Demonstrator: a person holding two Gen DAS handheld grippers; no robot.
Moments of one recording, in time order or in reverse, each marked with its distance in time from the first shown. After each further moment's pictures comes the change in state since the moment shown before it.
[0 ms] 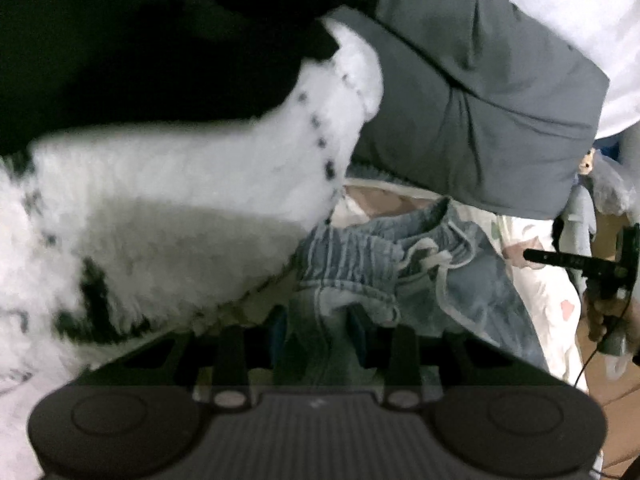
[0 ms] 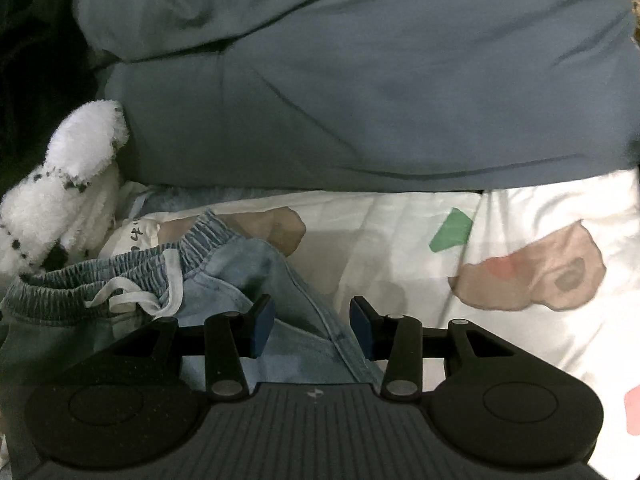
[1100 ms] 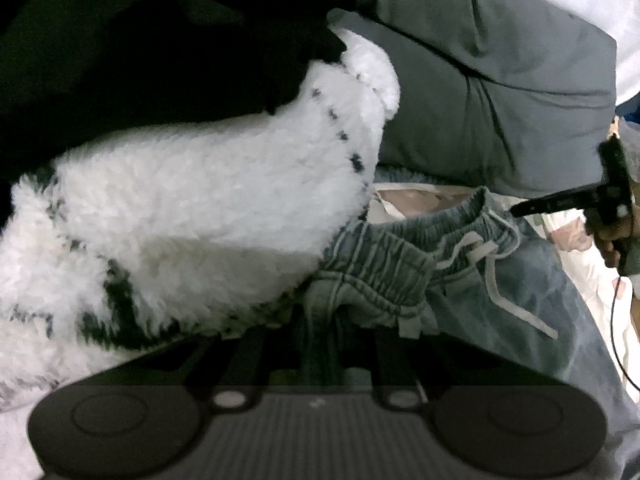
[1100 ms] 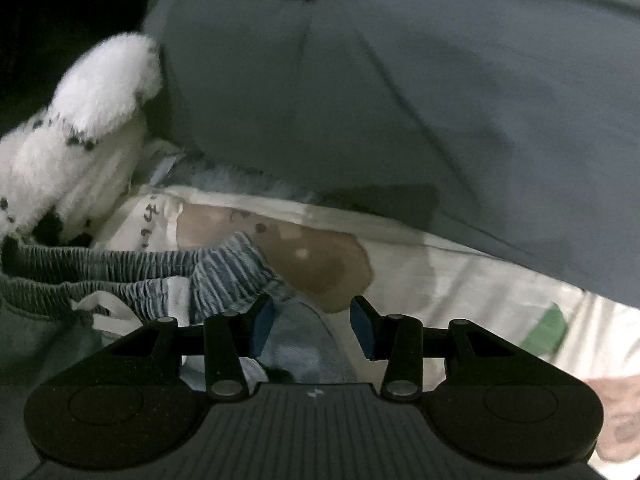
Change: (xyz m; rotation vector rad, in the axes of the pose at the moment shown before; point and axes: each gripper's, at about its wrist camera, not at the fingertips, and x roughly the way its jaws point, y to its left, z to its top) left arm -0.010 -0.001 -0.017 0.105 -0.089 0.146; right arm 0.091 0.050 0.057 -0.273 0.133 0.112
